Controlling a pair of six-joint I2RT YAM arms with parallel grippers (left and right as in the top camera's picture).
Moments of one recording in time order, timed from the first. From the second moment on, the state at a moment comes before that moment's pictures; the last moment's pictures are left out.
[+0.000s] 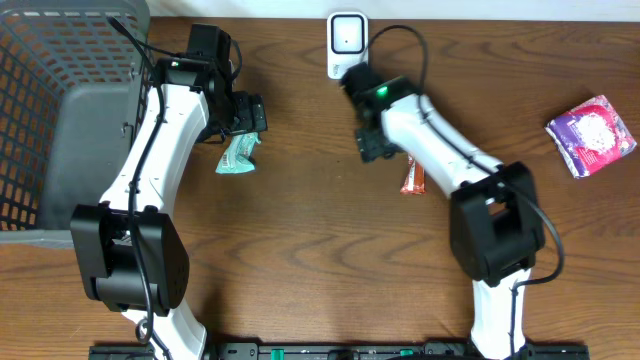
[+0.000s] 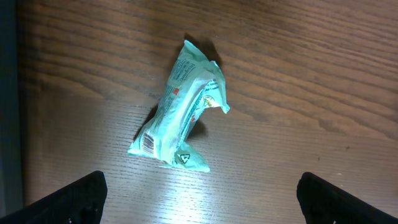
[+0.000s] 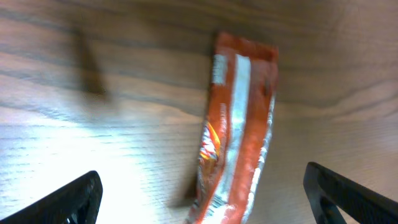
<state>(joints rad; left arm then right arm) -0.12 1.88 1.63 -1.06 0.05 -0.30 0.46 2.13 1.73 -1.09 0.38 0.30</state>
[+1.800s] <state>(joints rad) -0.12 1.88 1.63 -1.06 0.05 -0.30 -0.01 2.11 1.34 -0.63 -0.62 0.24</state>
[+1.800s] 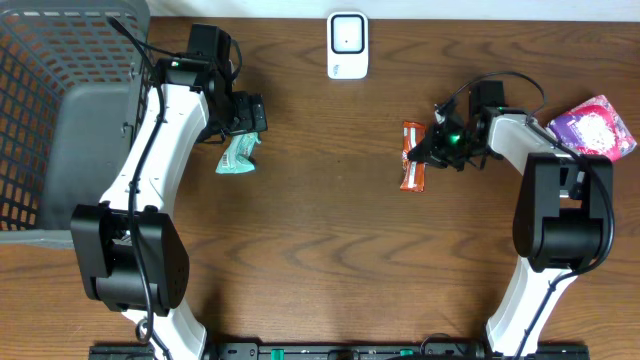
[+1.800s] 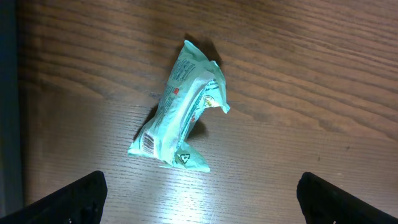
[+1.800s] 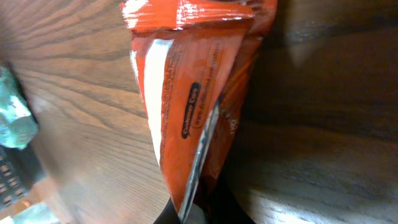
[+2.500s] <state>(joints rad) -0.12 1.88 1.63 -1.06 0.05 -0.30 0.50 2.08 1.68 -0.90 0.68 0.22</state>
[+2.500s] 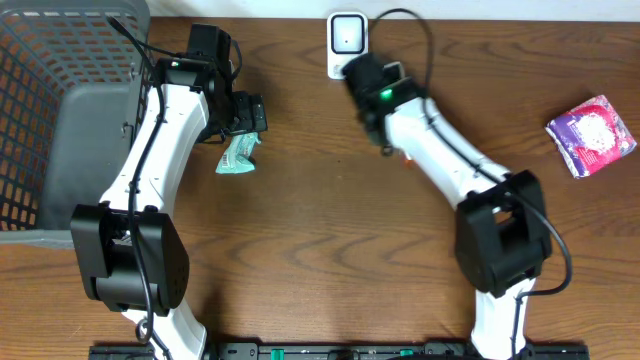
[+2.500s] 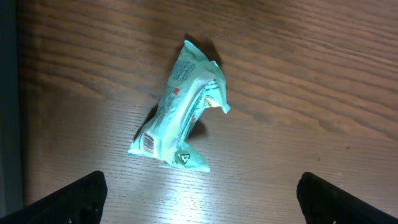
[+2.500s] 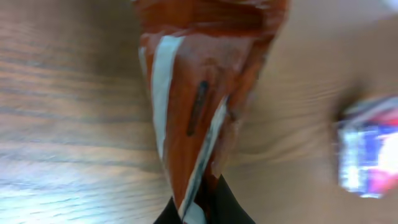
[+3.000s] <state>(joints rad) -0.12 1.88 1.63 -1.06 0.05 -0.30 0.66 2.08 1.50 -0.82 0.87 0.28</state>
